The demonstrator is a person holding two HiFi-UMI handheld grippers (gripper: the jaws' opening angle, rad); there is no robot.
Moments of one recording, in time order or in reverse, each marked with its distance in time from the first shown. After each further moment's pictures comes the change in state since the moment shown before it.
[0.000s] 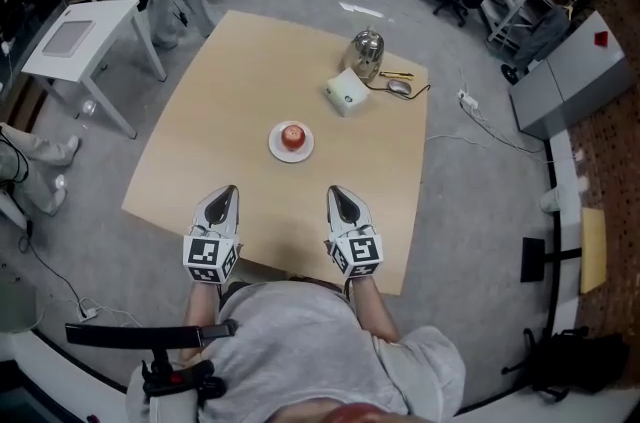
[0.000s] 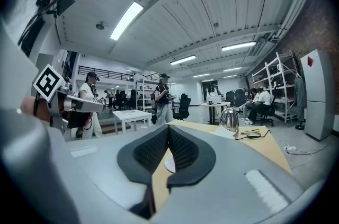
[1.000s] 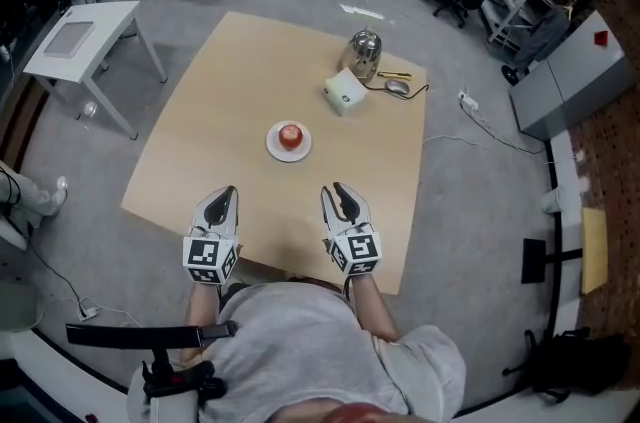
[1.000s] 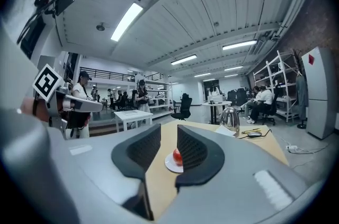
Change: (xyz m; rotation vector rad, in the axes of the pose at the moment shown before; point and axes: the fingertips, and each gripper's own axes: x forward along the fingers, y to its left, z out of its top) left arm -0.002 0.003 -0.001 -0.001 -0.004 0.009; right arm 0.008 0.003 -0.003 0.005 0.008 0.014
